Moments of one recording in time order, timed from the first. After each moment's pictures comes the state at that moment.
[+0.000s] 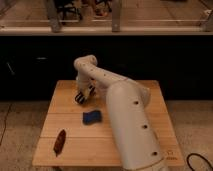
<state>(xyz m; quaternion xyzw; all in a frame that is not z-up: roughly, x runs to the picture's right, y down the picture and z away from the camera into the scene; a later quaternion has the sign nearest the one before) -0.156 0.015 0.941 -0.26 -0.25 -0.36 0.86</state>
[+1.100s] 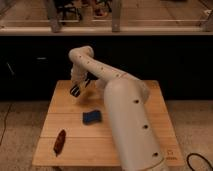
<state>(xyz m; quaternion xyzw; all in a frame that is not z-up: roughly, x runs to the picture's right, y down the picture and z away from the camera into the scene) -0.180 -0.029 0.907 -0.23 -0.26 -0.38 0.86</state>
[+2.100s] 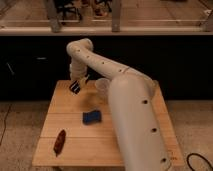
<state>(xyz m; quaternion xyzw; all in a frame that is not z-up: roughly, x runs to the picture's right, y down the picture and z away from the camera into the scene) -0.171 -0.048 0.862 -0.23 -0.24 -0.37 0.87</state>
